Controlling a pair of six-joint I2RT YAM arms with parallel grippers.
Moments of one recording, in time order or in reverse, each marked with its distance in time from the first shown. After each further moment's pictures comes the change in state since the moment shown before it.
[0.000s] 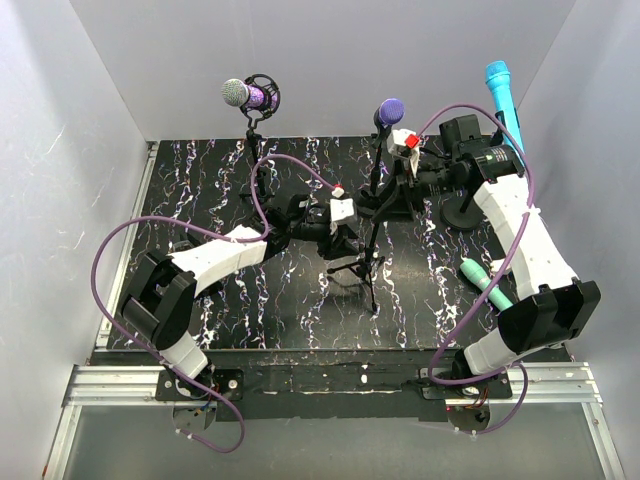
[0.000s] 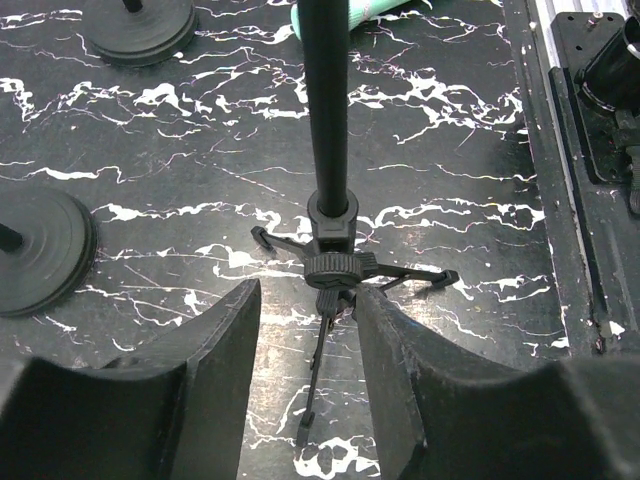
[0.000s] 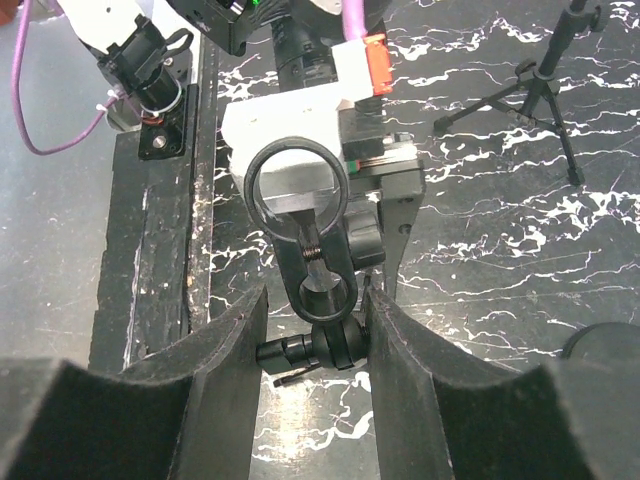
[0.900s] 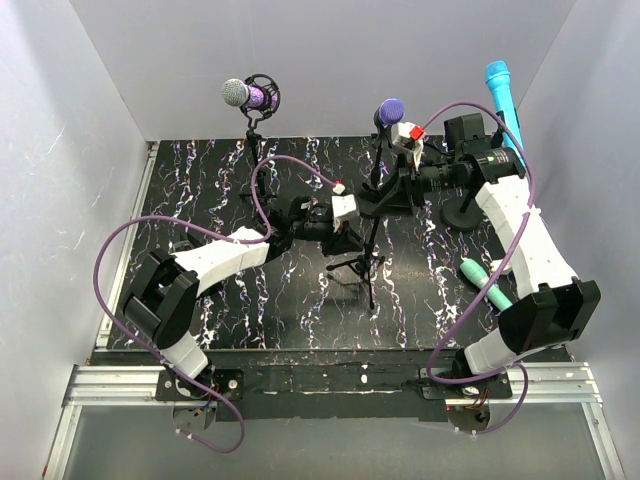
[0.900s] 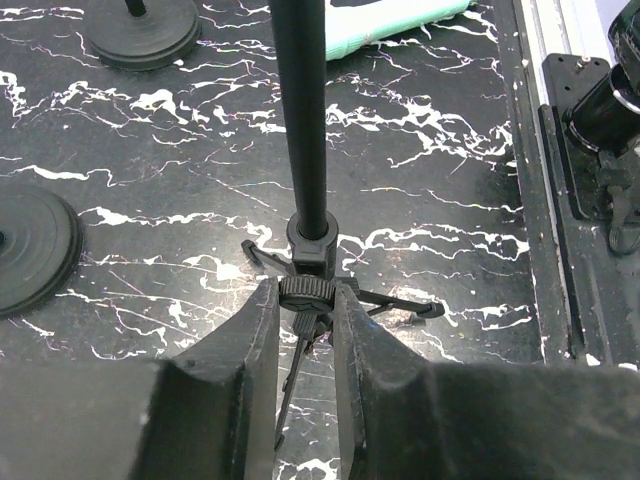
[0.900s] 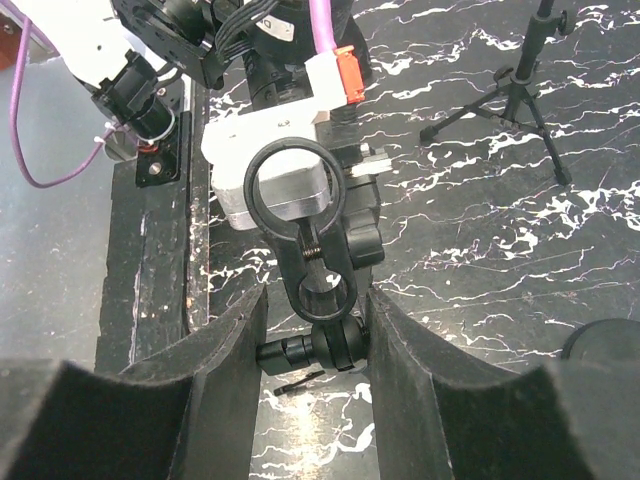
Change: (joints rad) left arm -0.014 0.010 -0.010 0.075 -0.018 -0.114; right arm -0.028 -0.004 -0.037 0.128 -0.021 0.134
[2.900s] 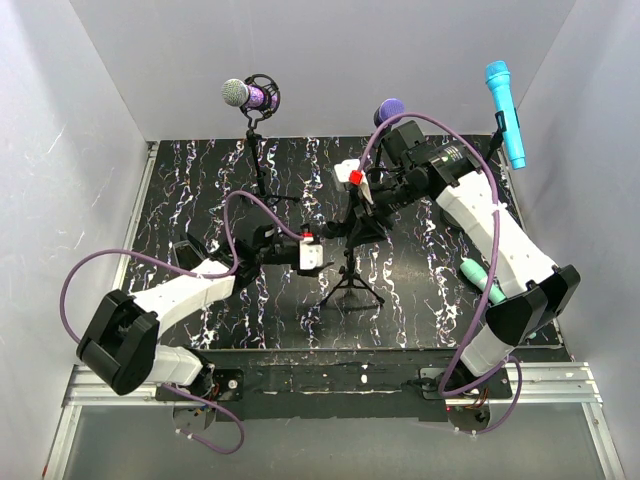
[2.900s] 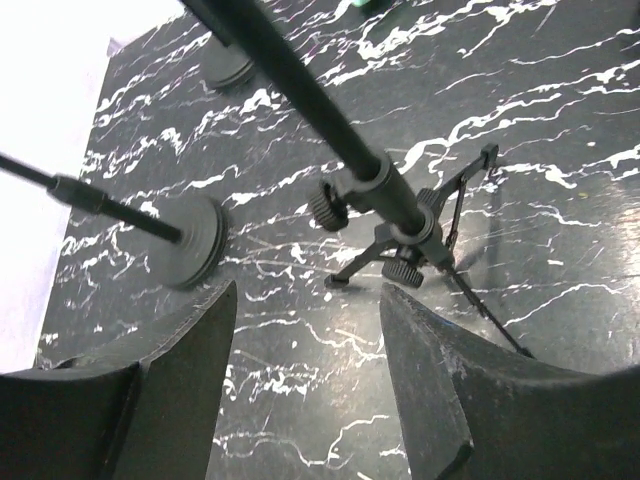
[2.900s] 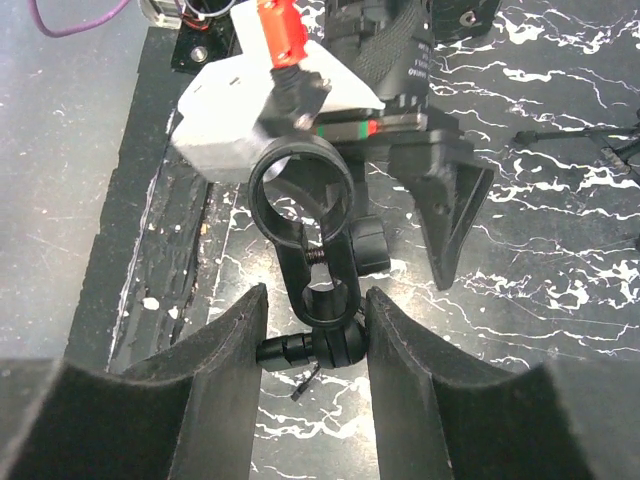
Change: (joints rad) left arm 0.079 -0.315 -0.348 0.090 -0.045 0.535; right arm 0.329 0.096 0.206 -0.320 0.219 -0.312
